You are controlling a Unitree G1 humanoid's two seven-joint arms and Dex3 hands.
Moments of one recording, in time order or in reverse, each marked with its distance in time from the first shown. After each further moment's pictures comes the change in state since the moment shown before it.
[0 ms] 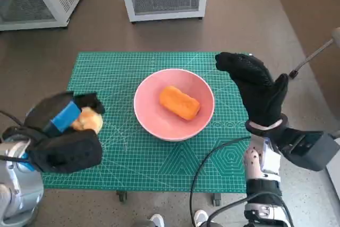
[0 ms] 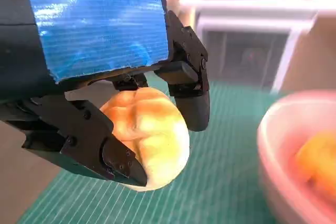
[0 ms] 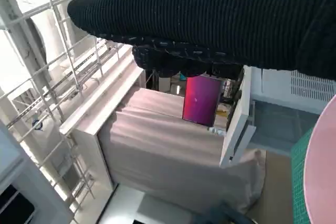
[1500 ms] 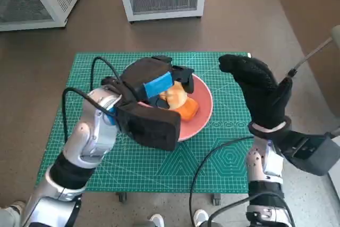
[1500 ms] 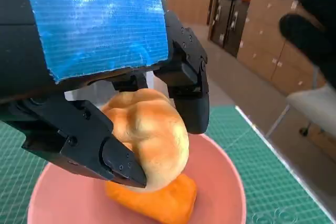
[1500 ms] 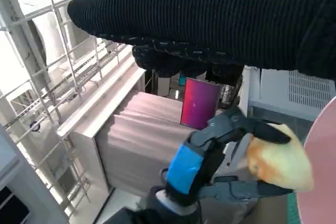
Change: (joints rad) left arm -0.469 -0.322 -0.369 0.483 -0.021 -0.279 0.046; right arm 0.031 -0.013 -0.003 -0.036 -0.001 -0.012 -0.002
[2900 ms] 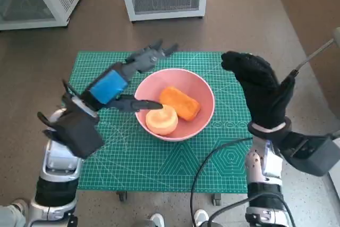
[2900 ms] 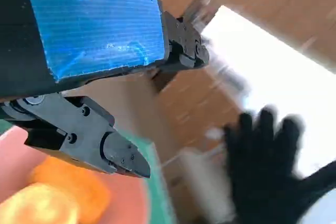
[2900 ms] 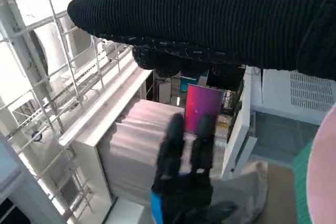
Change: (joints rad) left arm 0.241 -0.054 0.431 -0.053 -0.598 -0.327 0.093; right arm -0.020 0.003 0.014 -0.031 -0.017 0.020 -0.082
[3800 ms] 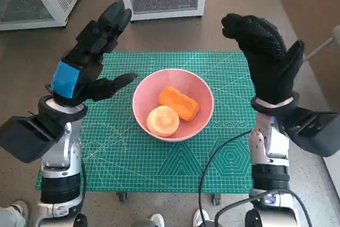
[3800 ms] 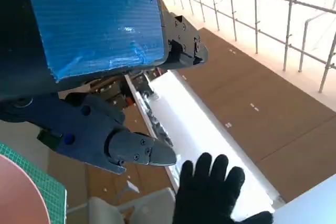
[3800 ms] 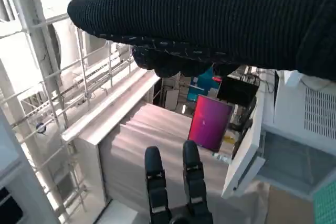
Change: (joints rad) left arm -0.001 -0.075 0.121 0.085 -0.239 -0.160 0.074; right arm -0.164 -0.046 0.004 -0.003 -0.096 0.028 -0.120
